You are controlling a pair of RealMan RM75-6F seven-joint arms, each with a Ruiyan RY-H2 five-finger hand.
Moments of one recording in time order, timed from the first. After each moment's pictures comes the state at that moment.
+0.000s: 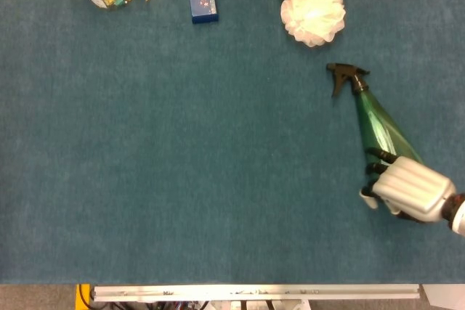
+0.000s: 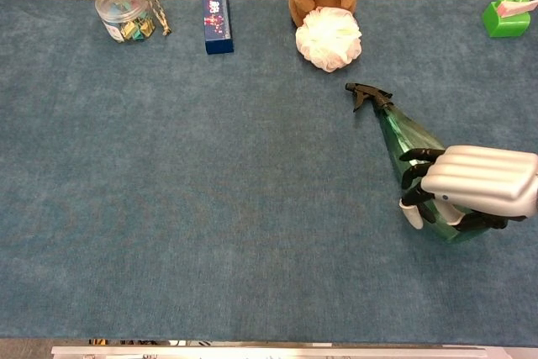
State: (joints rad) left arm 0.03 -1.00 -0.04 -1.69 1.49 1.59 -0.01; right arm 0.62 -1.02 -0.22 -1.88 -1.70 0.77 -0.17
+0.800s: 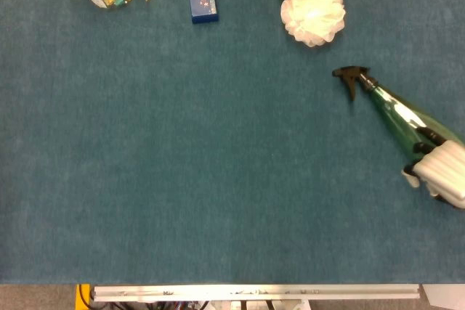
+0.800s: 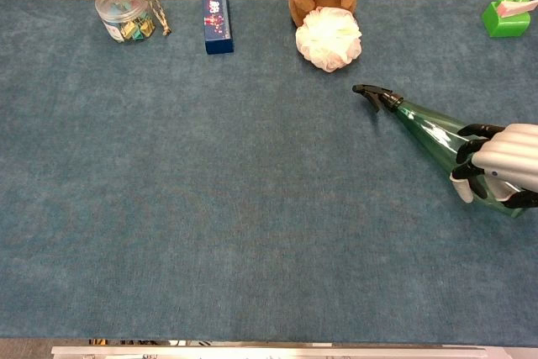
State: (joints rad) left arm 0.03 -1.01 -0.04 -1.69 1.49 1.59 0.00; right arm 0.53 -0.95 -0.20 -1.87 -1.53 0.82 -0.35
